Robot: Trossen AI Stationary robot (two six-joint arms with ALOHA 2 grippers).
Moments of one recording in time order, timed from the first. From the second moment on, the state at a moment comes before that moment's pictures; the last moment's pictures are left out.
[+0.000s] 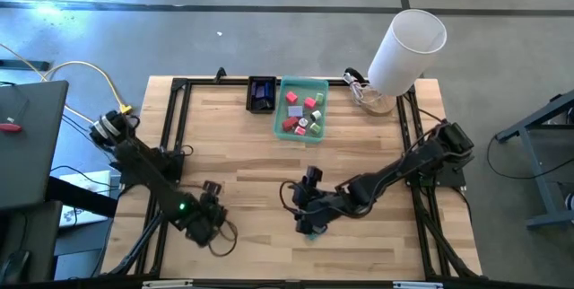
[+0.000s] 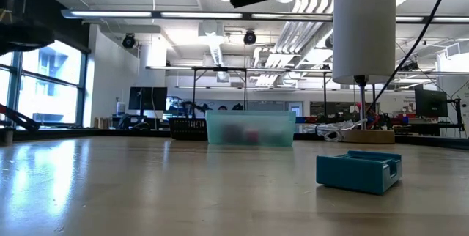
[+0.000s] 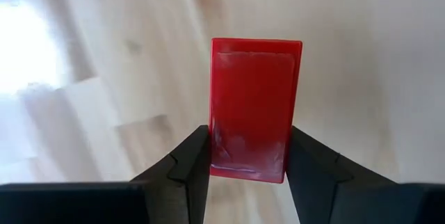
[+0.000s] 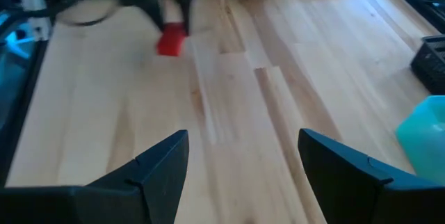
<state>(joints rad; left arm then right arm) -0.81 1.48 0.88 -0.85 -0.27 -0.49 0.47 1.77 1.34 -0.28 0.55 0.42</state>
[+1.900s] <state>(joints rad) 0.72 1.65 0.89 0.08 -0.04 -0.37 0.59 1.92 1.34 -0.45 0.82 0.60</state>
